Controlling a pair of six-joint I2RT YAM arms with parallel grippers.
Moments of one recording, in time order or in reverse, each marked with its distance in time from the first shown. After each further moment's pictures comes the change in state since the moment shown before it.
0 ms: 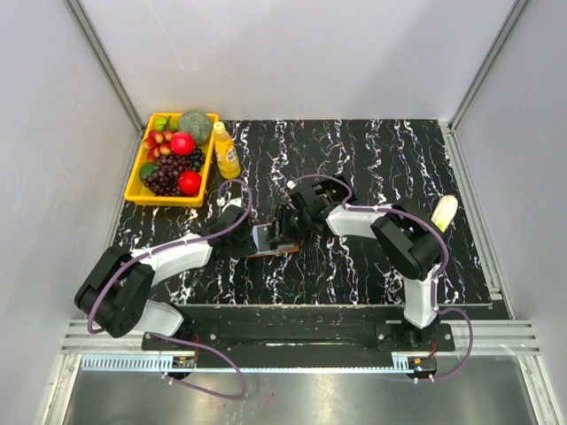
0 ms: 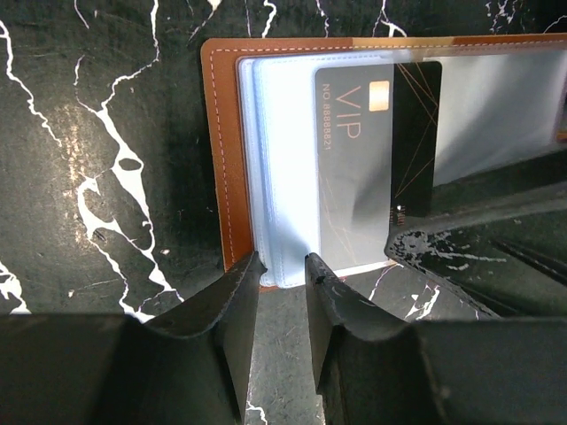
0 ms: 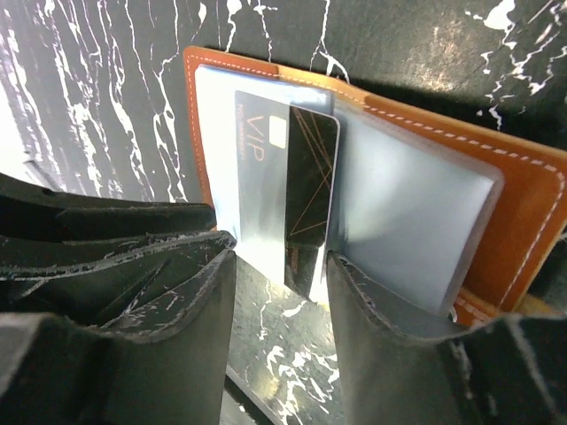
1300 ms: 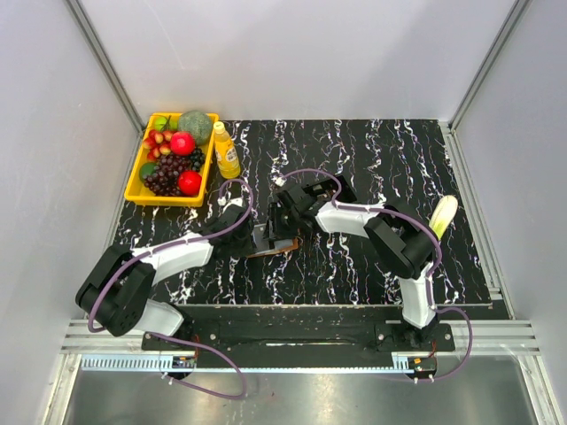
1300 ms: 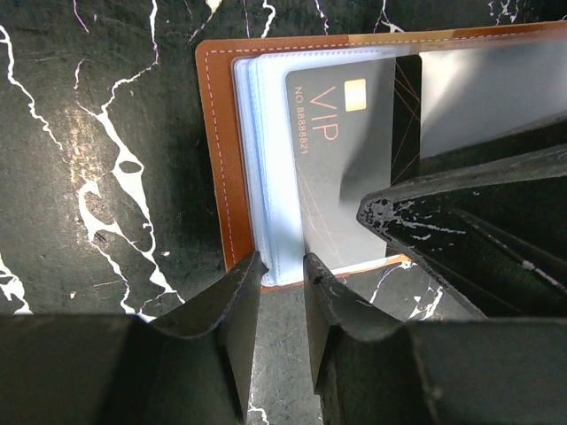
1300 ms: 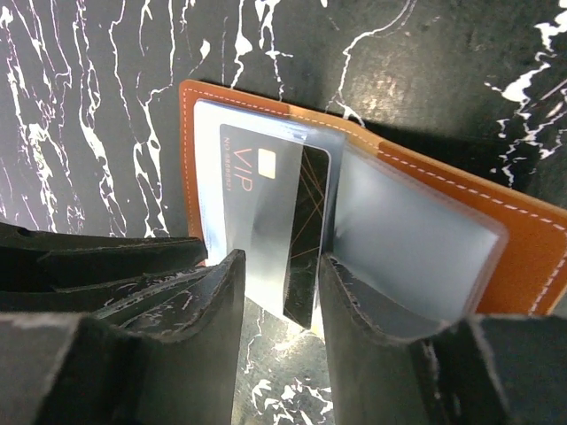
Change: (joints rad) left arm -0.002 0.013 0.011 -0.002 -0.010 0.008; right arm 0.051 0.039 0.130 -0.134 0.141 -0.113
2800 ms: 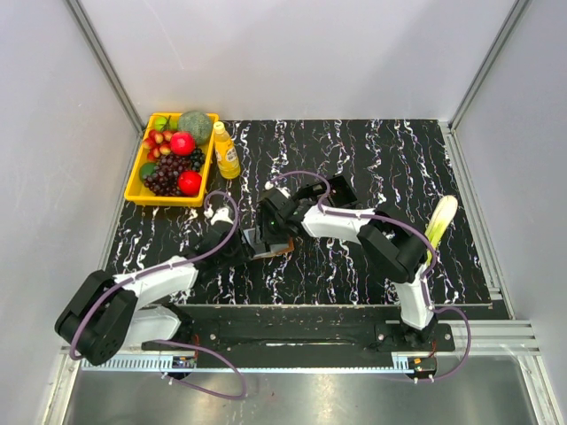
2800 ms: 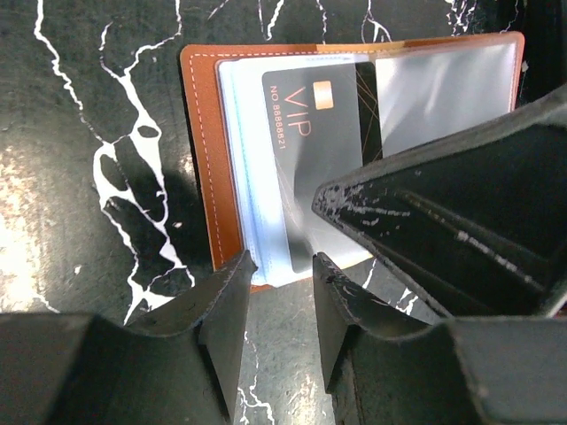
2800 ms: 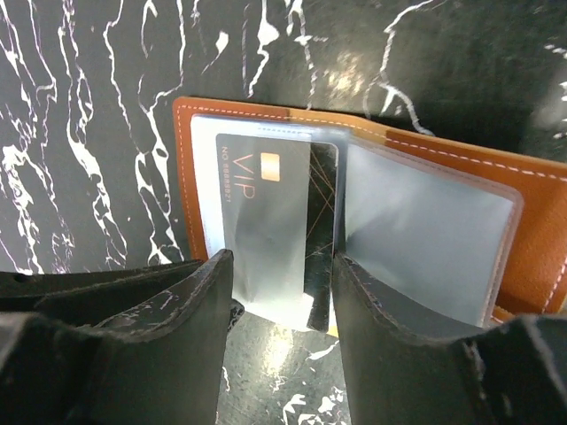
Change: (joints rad) left arm 0.001 -0.192 -0.238 0.248 0.008 -0.061; right arm 0.106 0.027 0.110 -0.135 0.195 0.082
